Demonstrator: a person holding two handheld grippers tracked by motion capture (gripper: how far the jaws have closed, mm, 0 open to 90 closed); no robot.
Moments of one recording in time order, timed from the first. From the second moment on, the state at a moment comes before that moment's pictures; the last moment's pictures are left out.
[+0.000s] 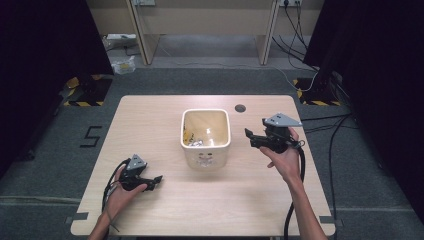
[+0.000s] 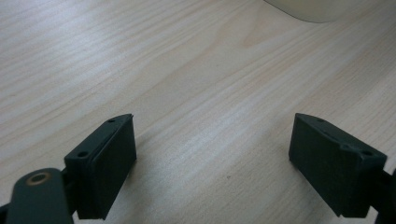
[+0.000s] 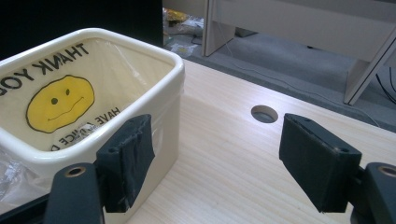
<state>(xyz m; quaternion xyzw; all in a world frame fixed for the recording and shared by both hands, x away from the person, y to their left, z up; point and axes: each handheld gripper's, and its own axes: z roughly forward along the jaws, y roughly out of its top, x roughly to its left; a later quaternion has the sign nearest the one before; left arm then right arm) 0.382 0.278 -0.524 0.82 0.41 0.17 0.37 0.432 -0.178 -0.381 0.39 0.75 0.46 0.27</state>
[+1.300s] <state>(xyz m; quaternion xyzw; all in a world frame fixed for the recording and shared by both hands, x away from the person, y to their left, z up) 0.382 0.278 -0.524 0.82 0.41 0.17 0.37 0.409 -0.185 -0.420 0.40 0.76 0.44 0.27</state>
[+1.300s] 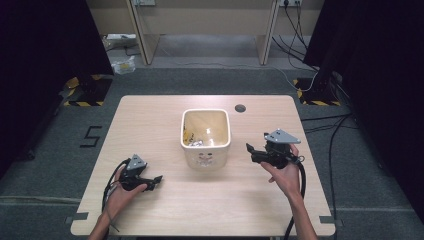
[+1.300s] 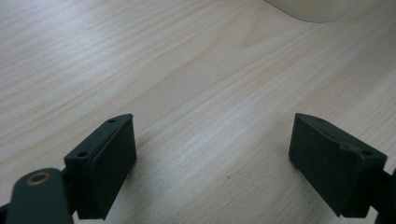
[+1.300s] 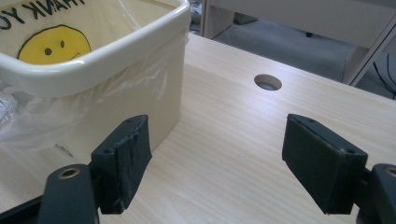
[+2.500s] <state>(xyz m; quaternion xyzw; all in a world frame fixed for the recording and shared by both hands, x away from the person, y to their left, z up) 0.382 0.278 -0.524 0.82 0.41 0.17 0.37 0.398 -0.182 -0.484 0.43 0.79 0.37 0.22</state>
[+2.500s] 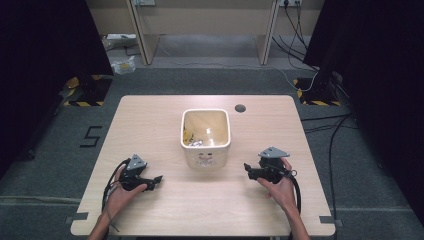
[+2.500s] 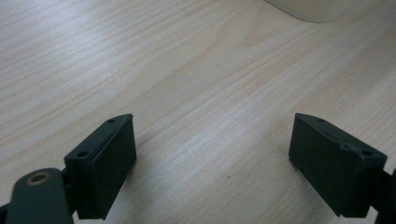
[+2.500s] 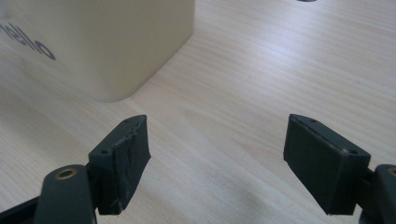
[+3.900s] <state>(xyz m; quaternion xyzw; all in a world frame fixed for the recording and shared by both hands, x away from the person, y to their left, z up) 0.382 0.278 -0.524 0.82 0.41 0.17 0.37 0.356 -0.187 -0.513 0.44 0.81 0.33 0.20</state>
